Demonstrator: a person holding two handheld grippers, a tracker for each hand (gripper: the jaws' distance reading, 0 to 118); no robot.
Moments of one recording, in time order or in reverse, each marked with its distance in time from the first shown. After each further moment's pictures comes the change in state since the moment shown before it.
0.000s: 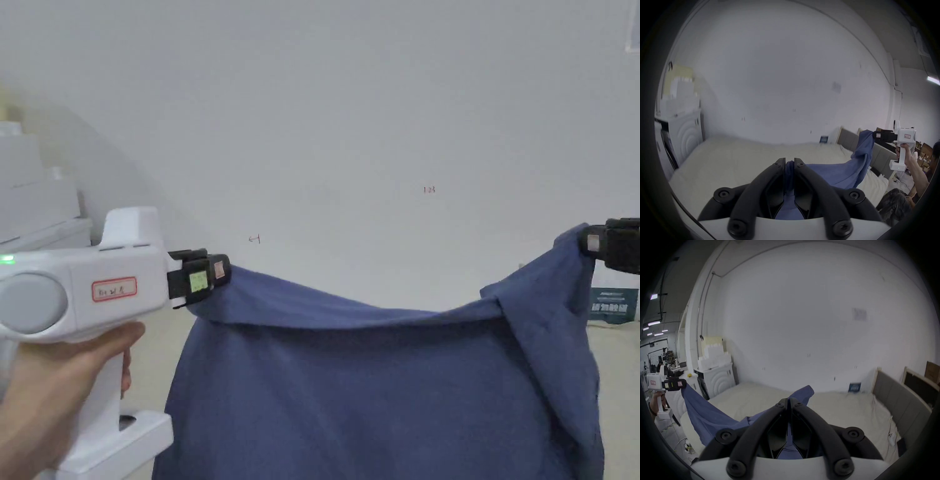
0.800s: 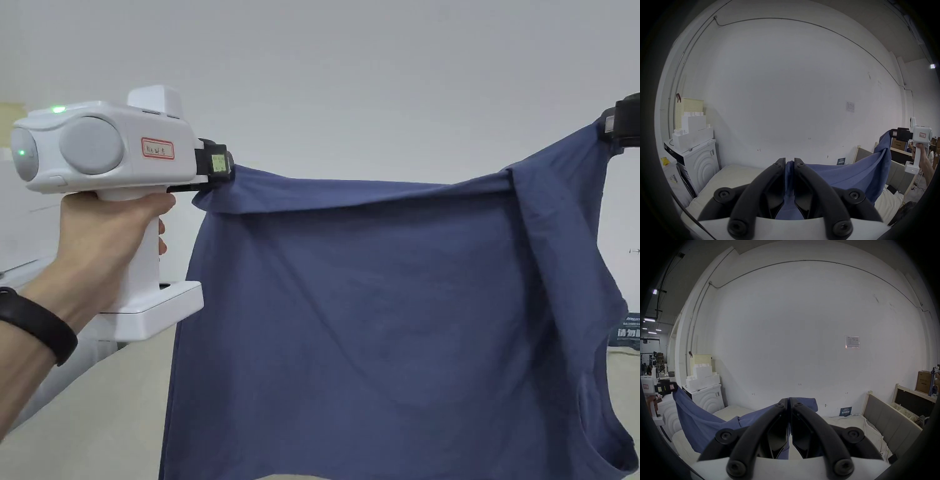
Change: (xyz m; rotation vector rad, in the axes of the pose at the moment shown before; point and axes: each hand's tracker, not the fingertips) left arm -0.016 0.114 -0.056 0.098 0.137 -0.042; right arm 0.000 0.119 -0.062 0.120 -0.115 -0.003
